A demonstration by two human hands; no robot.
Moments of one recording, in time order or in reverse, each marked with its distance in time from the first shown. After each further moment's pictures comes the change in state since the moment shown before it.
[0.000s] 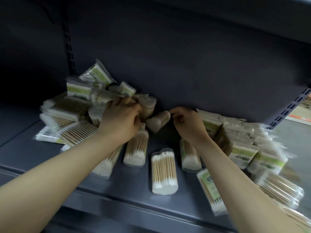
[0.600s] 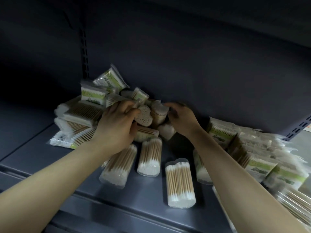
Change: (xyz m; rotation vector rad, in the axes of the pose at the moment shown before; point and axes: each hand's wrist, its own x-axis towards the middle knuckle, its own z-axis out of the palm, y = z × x) left_hand -0.013 -0.044 0.000 -0.020 0.067 0.077; right_hand 0.049 -0.022 0.036 -0.023 -0.098 -0.107
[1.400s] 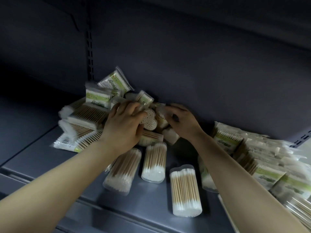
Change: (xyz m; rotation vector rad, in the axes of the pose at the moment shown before) left_hand 0.009 -0.005 0.008 0.042 -0.087 -0.029; right_hand 0.012 0.010 0.016 -0.057 0.007 -0.096
